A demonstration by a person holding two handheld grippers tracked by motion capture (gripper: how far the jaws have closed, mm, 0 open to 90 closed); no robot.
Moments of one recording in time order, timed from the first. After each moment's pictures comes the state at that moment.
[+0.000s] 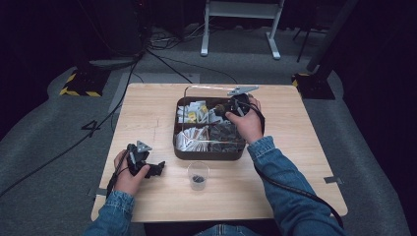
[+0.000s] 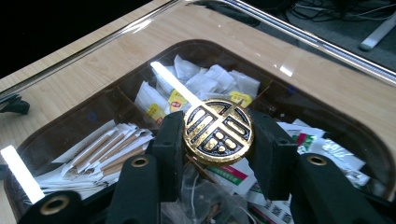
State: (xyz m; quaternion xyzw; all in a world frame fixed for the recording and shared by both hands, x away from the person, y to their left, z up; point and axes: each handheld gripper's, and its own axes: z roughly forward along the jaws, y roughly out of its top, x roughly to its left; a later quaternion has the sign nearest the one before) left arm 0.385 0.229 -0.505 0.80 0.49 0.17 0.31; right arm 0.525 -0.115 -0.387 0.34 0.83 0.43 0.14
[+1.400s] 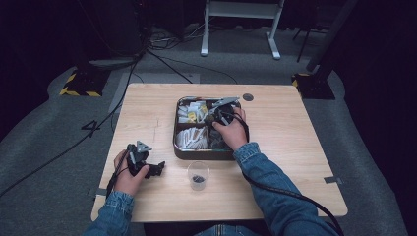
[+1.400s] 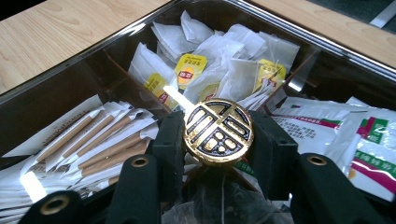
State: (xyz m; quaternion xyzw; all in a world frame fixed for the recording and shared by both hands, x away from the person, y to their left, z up) left arm 0.384 0.229 -0.505 0.80 0.49 0.17 0.31; right arm 0.528 -0.078 -0.436 0.34 0.85 0.39 0.14
